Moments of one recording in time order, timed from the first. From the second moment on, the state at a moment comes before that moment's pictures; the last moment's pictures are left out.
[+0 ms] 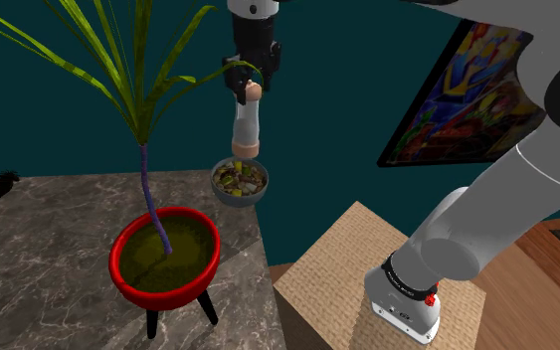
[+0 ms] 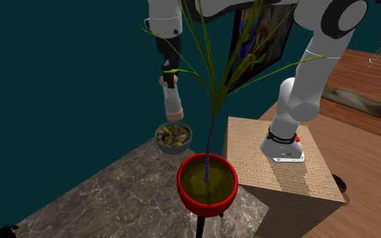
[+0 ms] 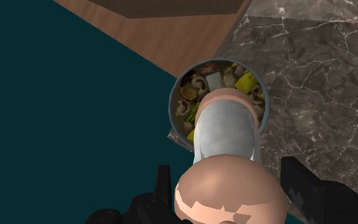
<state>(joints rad) -0.01 -0.07 0.35 -1.71 -0.11 1.59 0.30</state>
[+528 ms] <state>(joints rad) -0.01 -0.09 0.35 -1.83 -0.11 1.70 0.31</state>
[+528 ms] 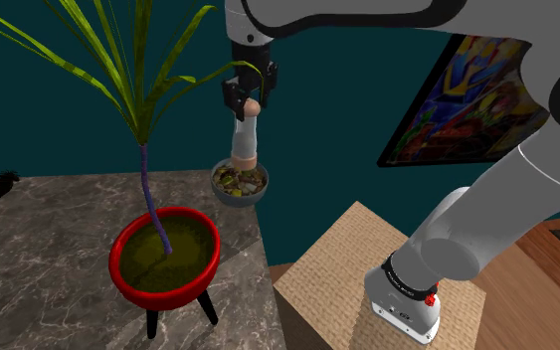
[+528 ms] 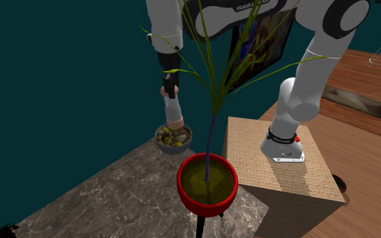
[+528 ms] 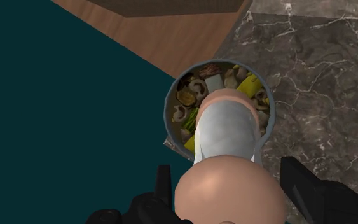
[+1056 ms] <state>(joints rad) -0.01 -0.08 0.35 -1.93 -0.11 1.81 0.33</state>
